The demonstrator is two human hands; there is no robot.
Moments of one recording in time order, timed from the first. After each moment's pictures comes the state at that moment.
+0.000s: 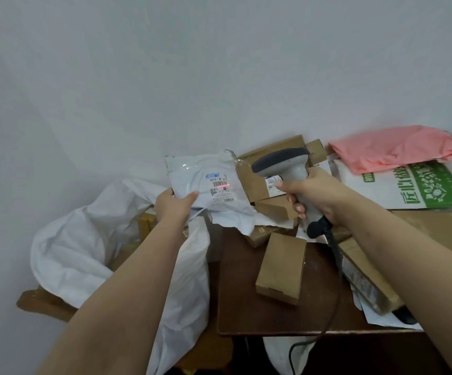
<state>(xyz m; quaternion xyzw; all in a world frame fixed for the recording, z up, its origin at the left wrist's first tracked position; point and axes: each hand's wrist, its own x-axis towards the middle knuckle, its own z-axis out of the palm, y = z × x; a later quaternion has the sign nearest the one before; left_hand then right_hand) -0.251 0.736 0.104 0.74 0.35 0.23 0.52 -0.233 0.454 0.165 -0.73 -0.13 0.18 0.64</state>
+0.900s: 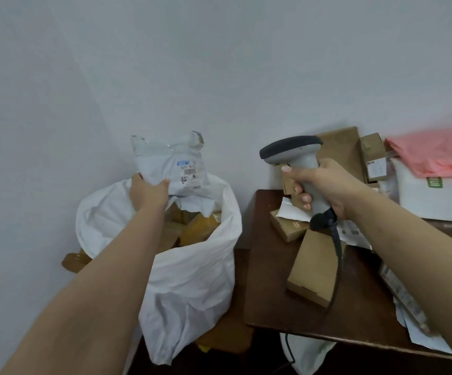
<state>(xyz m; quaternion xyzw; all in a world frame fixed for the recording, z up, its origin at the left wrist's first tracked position) -0.301 0.851 0.108 0.72 0.43 0.34 0.42 -0.225 0.533 0.159 -0.68 -0.15 0.23 0.68</state>
